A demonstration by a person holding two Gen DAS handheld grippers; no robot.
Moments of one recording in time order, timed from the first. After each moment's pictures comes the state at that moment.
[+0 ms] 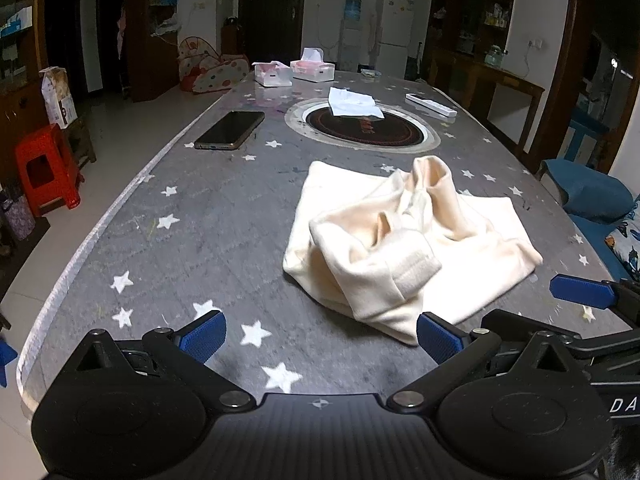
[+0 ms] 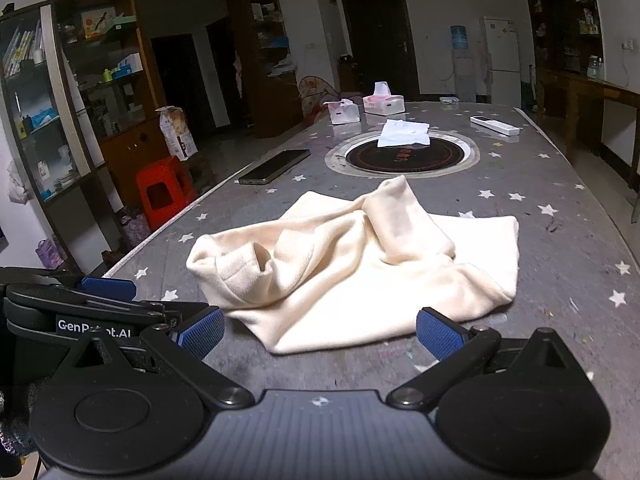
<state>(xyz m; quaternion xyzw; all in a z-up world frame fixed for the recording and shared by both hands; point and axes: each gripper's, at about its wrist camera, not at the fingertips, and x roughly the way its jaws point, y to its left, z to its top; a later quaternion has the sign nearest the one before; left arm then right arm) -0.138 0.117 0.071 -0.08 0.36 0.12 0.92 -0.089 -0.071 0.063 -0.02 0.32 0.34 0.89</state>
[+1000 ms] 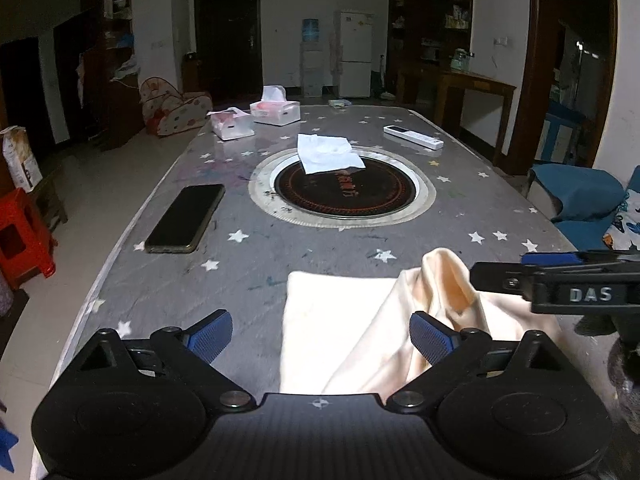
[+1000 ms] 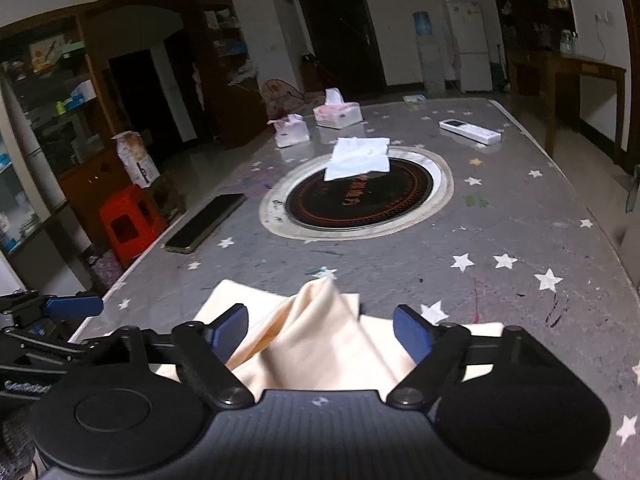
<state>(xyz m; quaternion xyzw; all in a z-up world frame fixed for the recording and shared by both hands) -0.010 0.146 0.092 -0.02 0.34 0.07 0.94 0.076 -0.048 0.070 0.03 0.34 0.29 0.89</state>
